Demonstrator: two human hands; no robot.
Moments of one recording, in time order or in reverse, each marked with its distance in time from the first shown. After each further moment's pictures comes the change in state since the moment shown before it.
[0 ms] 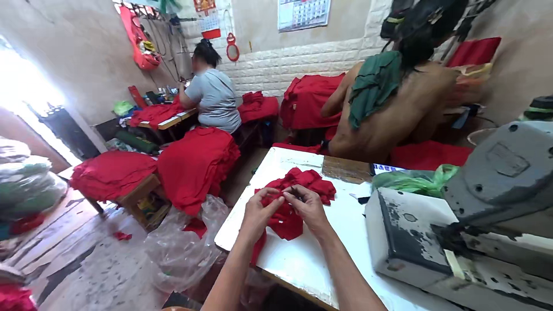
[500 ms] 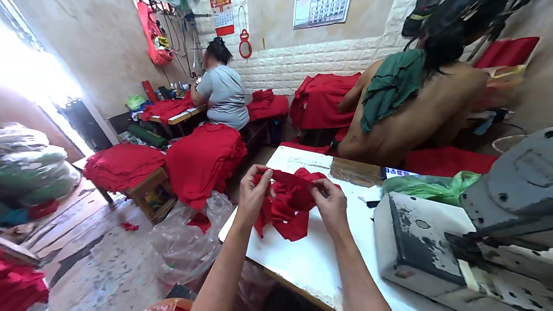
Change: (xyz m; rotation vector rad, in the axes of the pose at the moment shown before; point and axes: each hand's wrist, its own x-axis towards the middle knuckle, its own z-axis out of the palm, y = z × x) left_hand 0.019 0.018 -0.011 -0.313 0.160 0.124; right_hand -0.001 -0.004 -0.027 -0.404 0.249 -0.067
